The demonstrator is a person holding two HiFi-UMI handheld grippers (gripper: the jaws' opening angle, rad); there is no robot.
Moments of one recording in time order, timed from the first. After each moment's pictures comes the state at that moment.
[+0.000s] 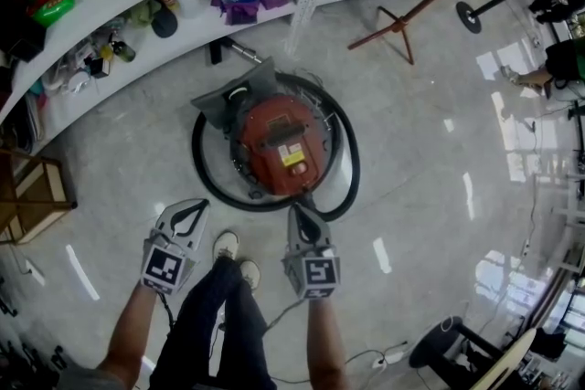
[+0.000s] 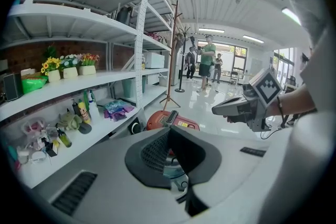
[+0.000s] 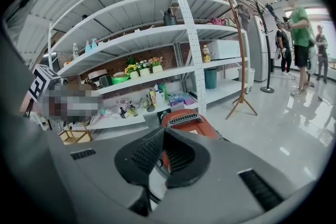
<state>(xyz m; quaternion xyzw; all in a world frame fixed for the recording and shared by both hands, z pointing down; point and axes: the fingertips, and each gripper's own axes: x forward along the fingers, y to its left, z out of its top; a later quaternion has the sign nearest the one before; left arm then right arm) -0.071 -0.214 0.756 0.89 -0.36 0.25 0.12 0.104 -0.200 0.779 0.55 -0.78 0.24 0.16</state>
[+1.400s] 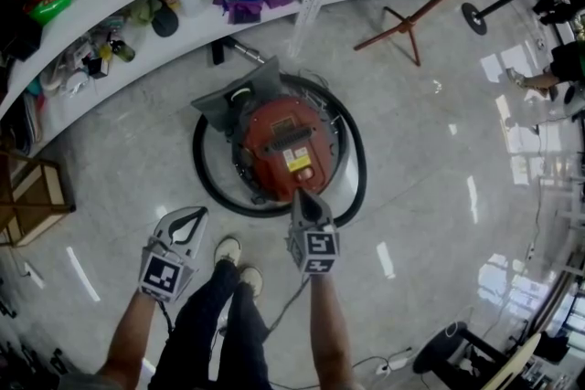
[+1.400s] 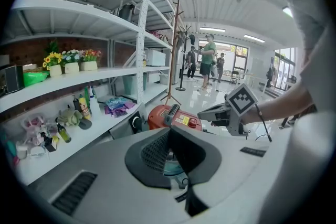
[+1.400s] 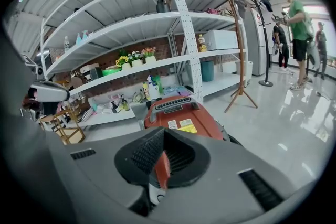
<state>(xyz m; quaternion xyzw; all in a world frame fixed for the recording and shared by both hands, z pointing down) -0.080 -0.211 0.786 0.89 -0.37 0.25 0.13 0.113 -0.248 0.859 0.57 -0.76 0.26 0.17</state>
